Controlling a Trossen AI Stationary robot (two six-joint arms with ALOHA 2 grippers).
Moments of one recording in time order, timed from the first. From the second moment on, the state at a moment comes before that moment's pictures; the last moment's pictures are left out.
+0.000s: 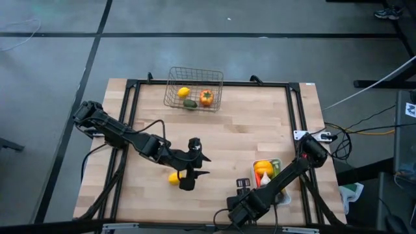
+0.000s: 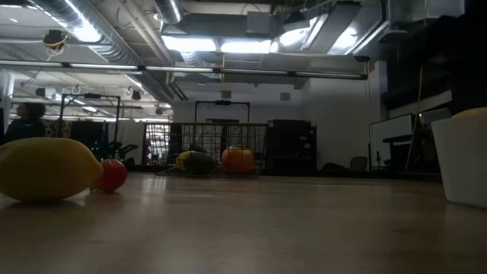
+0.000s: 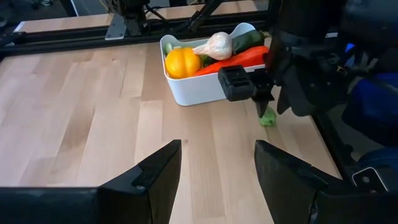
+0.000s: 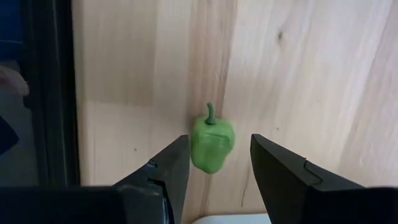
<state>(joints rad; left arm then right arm) -0.41 1.57 1.25 -0.28 -0.32 -0.16 0.73 2.12 1.66 -1.01 0.06 0.59</state>
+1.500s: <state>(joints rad) -0.41 1.57 1.25 -0.28 -0.32 -0.12 0.73 2.17 1.66 -1.04 0.04 0.60</state>
